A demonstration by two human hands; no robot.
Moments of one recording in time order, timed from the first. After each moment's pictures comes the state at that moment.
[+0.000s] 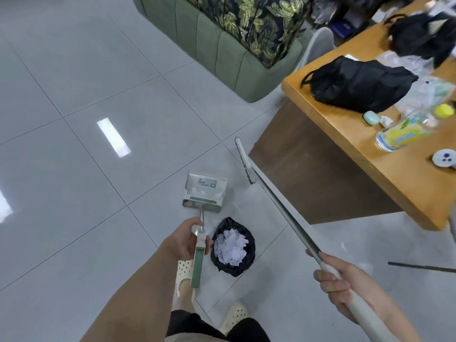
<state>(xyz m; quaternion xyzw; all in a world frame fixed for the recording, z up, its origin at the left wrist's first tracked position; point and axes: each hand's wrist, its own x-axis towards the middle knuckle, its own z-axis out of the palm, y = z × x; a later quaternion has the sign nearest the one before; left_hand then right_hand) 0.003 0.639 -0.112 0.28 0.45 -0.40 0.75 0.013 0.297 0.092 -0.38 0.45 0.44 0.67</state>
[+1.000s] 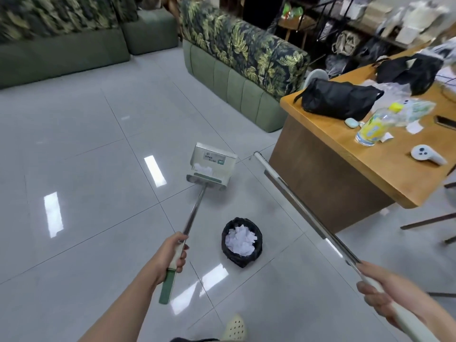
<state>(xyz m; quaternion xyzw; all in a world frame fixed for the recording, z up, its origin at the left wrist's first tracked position) -0.281 0.557 -0.006 0.48 0.44 -0.19 0.74 -0.180 0.112 0.153 -0.62 0.32 0.40 0.59</state>
